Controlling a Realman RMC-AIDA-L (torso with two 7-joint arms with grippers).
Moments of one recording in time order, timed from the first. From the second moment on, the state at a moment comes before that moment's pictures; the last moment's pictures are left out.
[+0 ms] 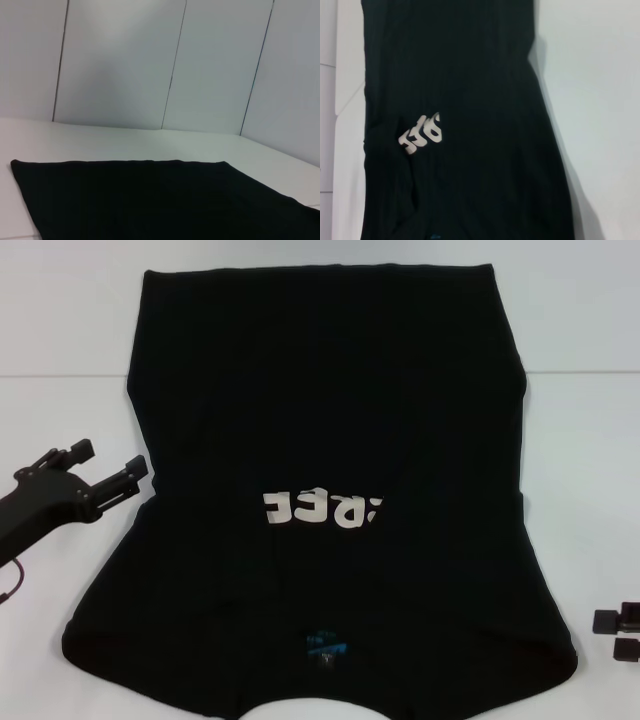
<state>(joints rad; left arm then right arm) -0.42 -2.16 0.29 0.59 1.86 1.27 -1.15 0.37 2.05 -0.49 -0.93 -2.37 -1.72 2.57</state>
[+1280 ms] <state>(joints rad) -0.42 -2.16 0.29 0.60 1.86 1.27 -1.14 0.44 2.04 -0.58 -0.75 -2.39 -1.57 2.54</state>
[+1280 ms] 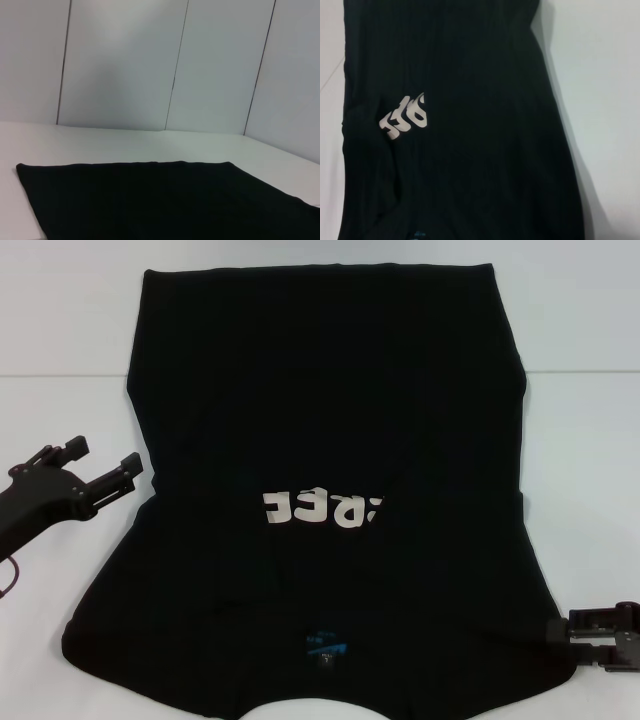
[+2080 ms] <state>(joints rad) -0.42 -2.16 0.28 0.60 1.86 1.27 -1.13 0.46 2.05 -0.58 -0.74 -2.40 -1.55 2.53</state>
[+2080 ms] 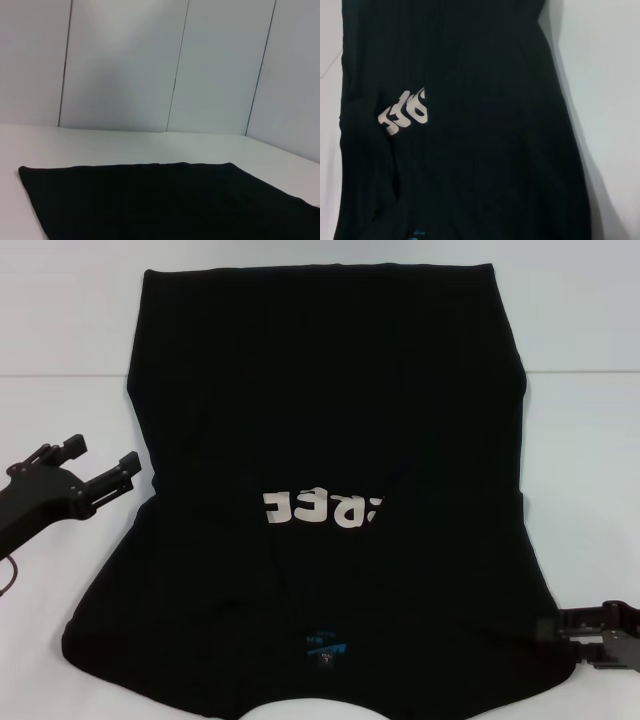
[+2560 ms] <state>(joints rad) -0.42 -2.16 0.28 0.60 1.86 1.26 -1.13 0.48 2.05 -0.58 -0.71 -2.41 -1.54 2.53</state>
